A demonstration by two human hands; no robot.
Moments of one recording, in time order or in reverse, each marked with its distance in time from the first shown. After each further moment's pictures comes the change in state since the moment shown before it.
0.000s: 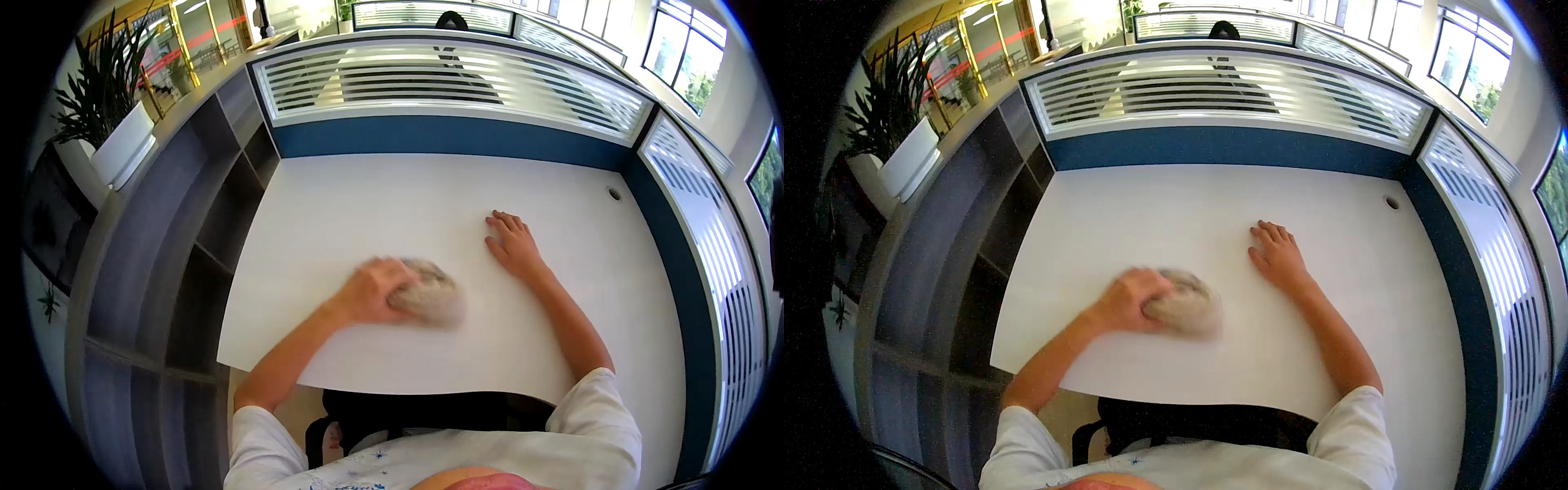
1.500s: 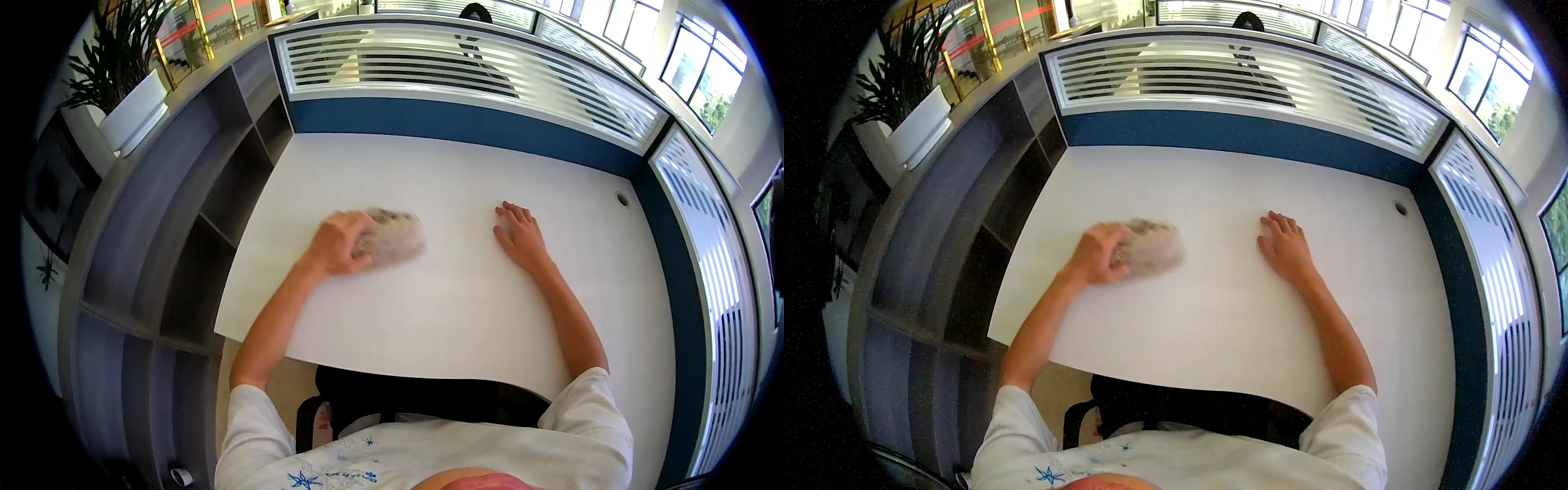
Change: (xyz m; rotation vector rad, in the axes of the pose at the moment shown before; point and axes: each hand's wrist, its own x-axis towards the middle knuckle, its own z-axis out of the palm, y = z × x) left_hand -0.032 -0.054 -0.044 0.235 0.124 -0.199; right_hand 0.002 0.005 0.000 0.024 0.000 -0.017
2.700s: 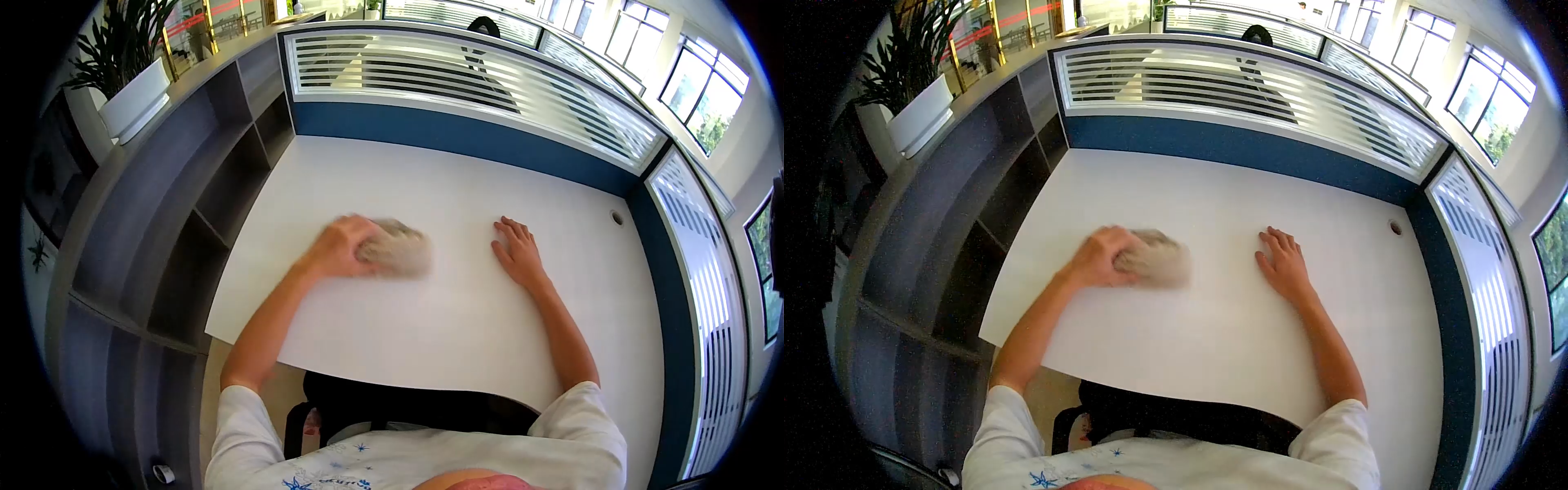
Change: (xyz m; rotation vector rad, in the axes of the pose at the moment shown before) left_hand 0.010 0.001 0.001 -0.125 0.007 0.052; right_hand -0.002 -0.005 -0.002 0.018 0.006 -0.007
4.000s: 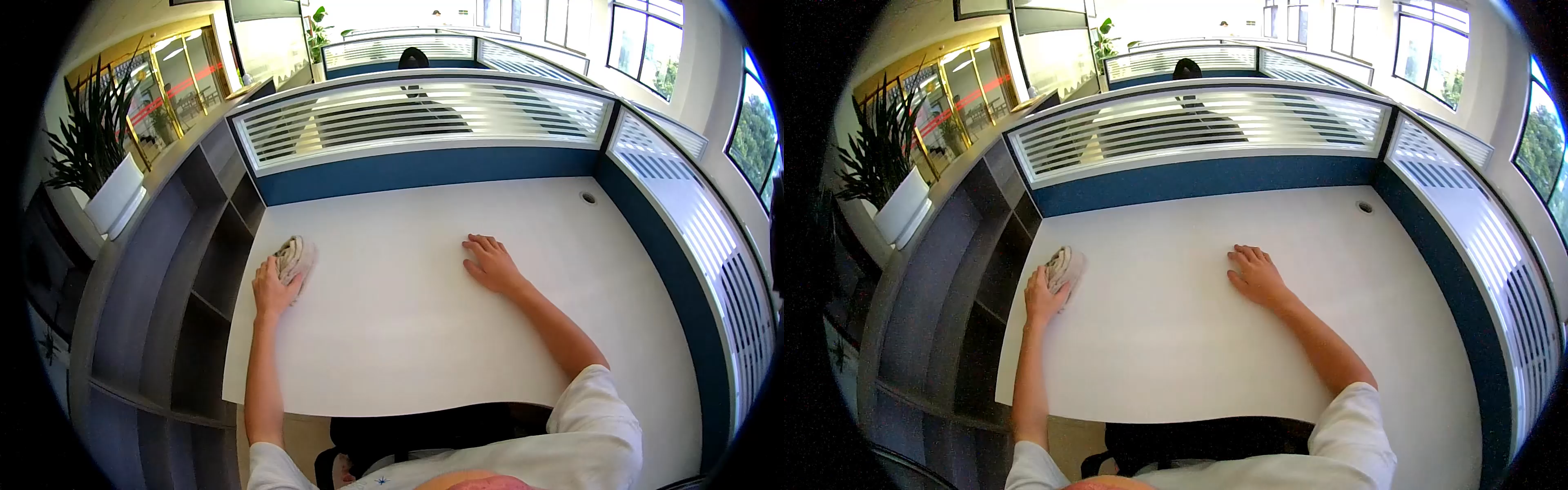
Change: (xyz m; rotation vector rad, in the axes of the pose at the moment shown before) left_hand -0.041 -0.095 -0.031 0.500 0.376 -0.514; right_hand -0.002 -0.003 -0.001 -0.036 -0.020 0.028
